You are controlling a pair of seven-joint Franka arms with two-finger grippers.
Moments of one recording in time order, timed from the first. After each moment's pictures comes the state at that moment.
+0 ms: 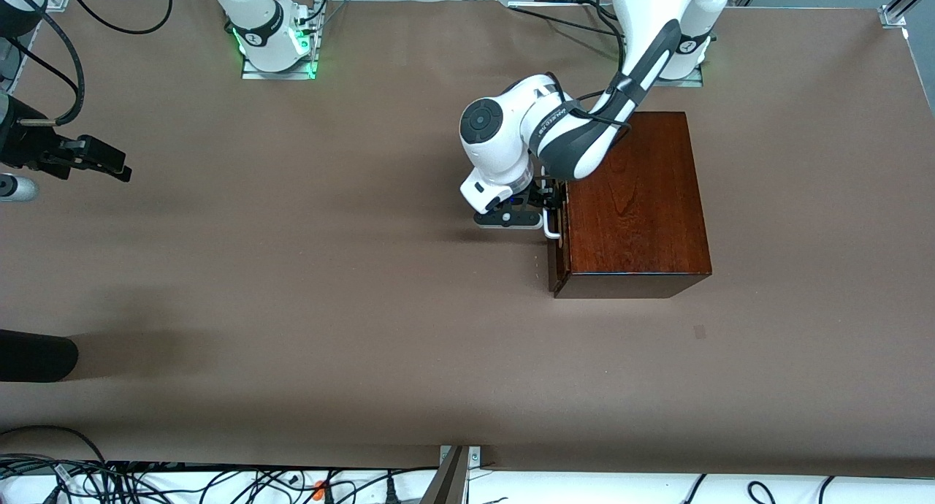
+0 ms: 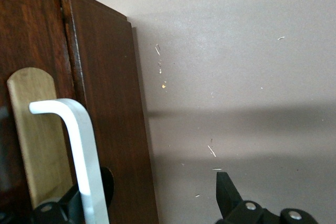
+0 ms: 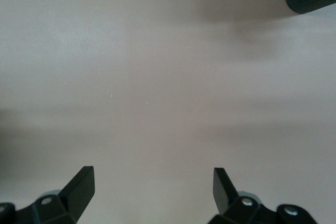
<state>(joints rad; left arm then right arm) -0.50 0.60 -0.31 -1.62 0.40 1.95 -0.86 -0.03 0.07 0.00 -1.59 0.00 1.61 0.00</state>
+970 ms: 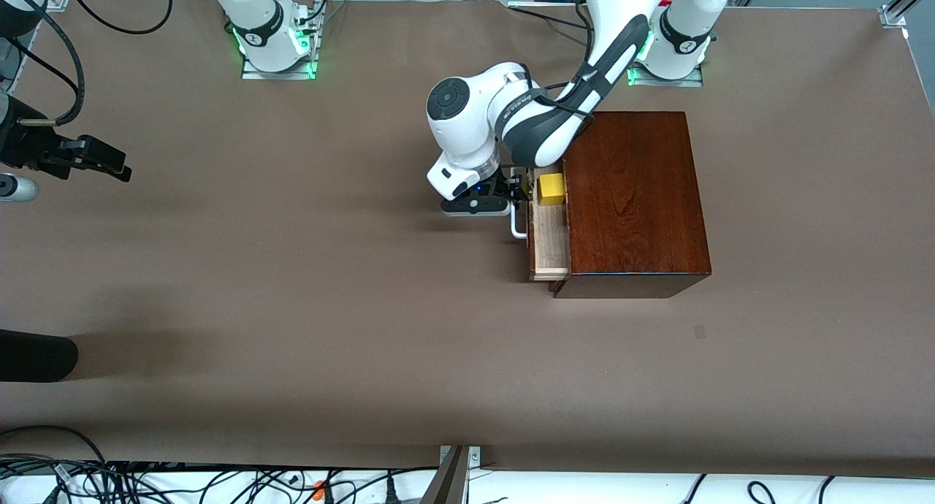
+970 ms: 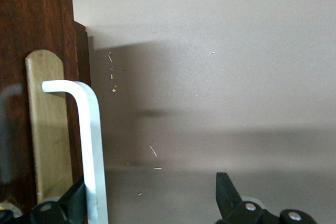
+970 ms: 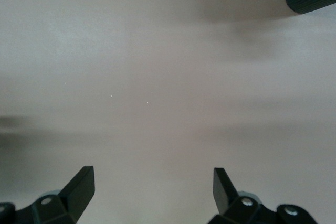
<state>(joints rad) -0.59 0.66 -0.30 -1.51 0.41 1.98 -0.98 -0.03 0.07 0.00 -1.59 0.00 1.61 0.00</state>
